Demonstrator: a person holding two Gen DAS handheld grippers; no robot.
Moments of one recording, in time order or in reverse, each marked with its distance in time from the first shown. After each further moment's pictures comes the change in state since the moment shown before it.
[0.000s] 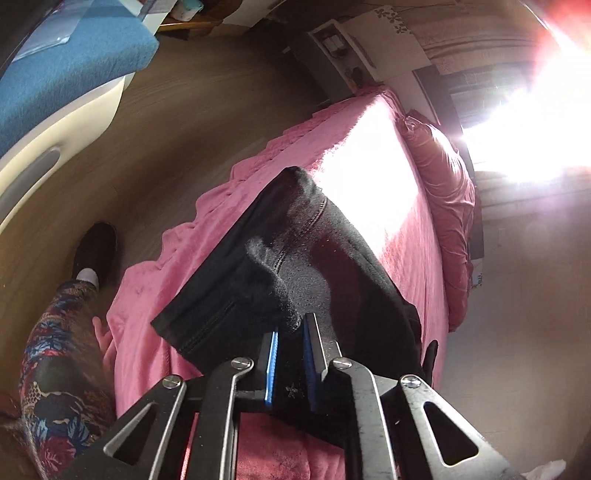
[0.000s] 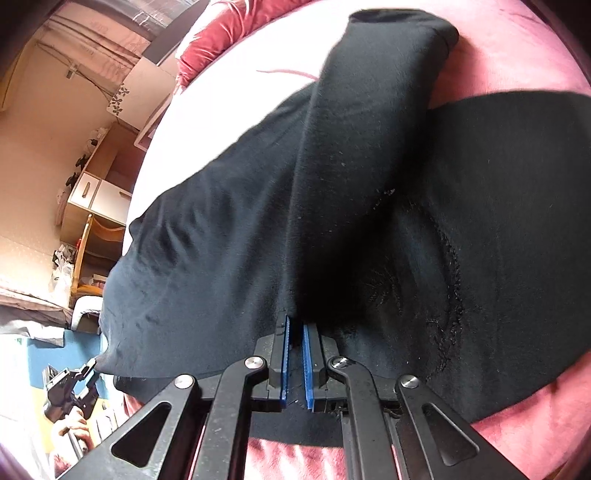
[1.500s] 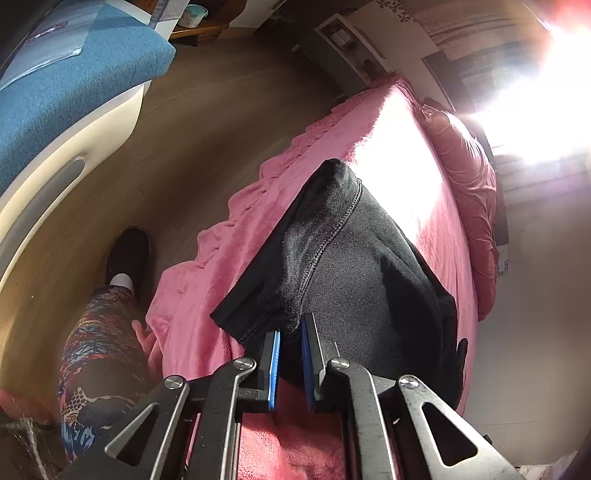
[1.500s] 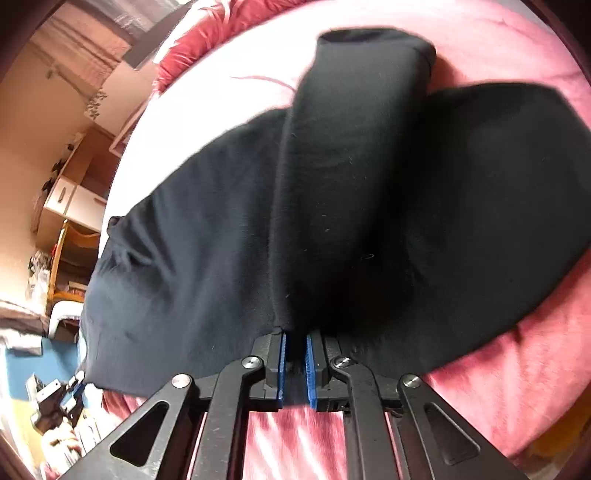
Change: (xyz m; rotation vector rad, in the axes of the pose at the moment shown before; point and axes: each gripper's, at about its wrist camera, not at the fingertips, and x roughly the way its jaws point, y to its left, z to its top) left arm -0.010 0.028 -0.007 0.046 0.017 0.127; right arm -0.040 -0.010 -0.031 0.023 -0.031 -0.115
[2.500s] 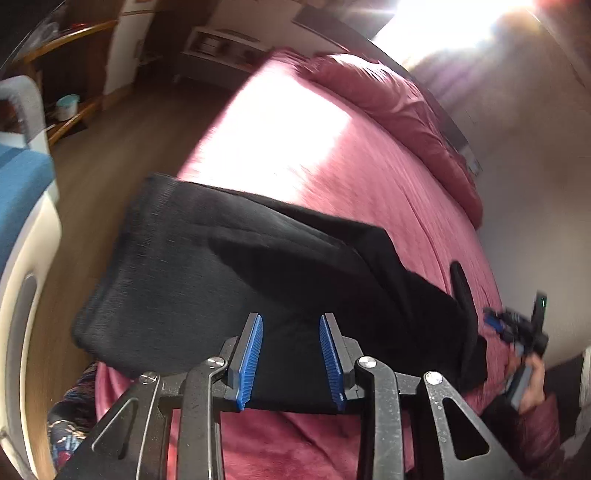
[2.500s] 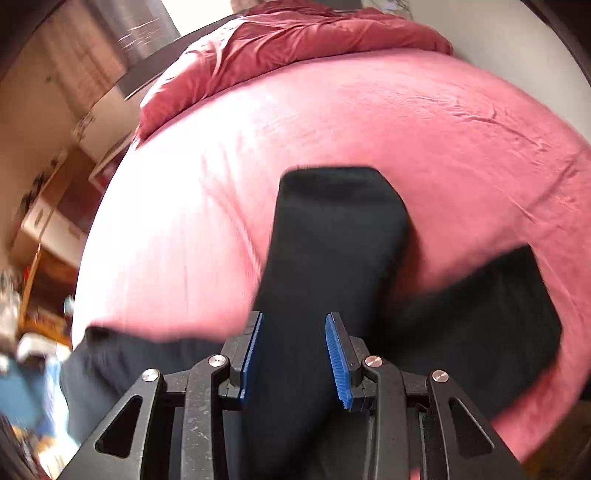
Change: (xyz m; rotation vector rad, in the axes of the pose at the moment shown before) left arm 0.020 -0.153 -0.057 0.517 0.026 0.006; right arm -0.026 -0.010 0.197 -0.040 -0.145 -0.191
